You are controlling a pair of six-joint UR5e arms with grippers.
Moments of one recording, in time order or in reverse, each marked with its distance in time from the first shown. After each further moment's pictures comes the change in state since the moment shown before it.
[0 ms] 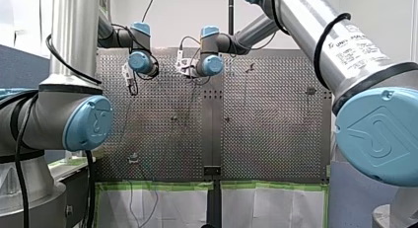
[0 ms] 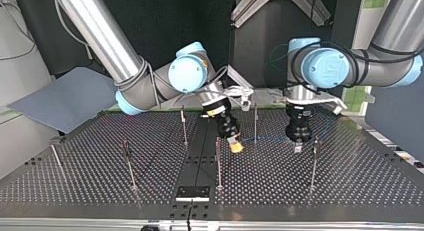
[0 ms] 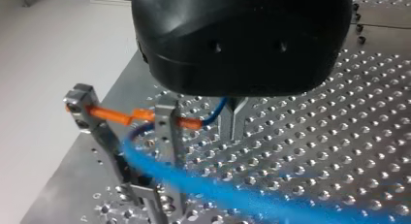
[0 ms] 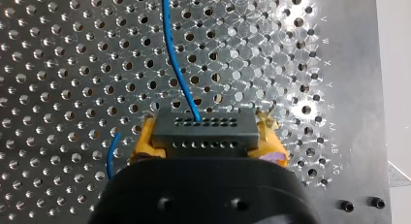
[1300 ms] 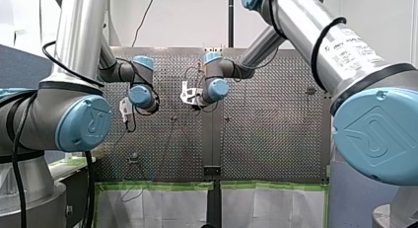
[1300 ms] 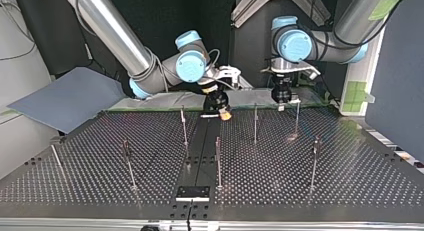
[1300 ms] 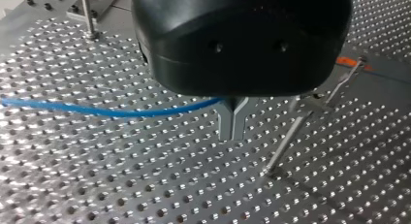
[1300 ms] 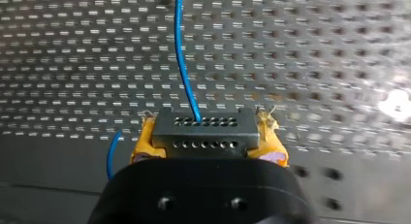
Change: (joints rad) left arm -0.061 -0.124 -0.285 0.233 -0.088 -0.016; right arm -0.018 0.046 0.224 0.001 0.019 -0.023
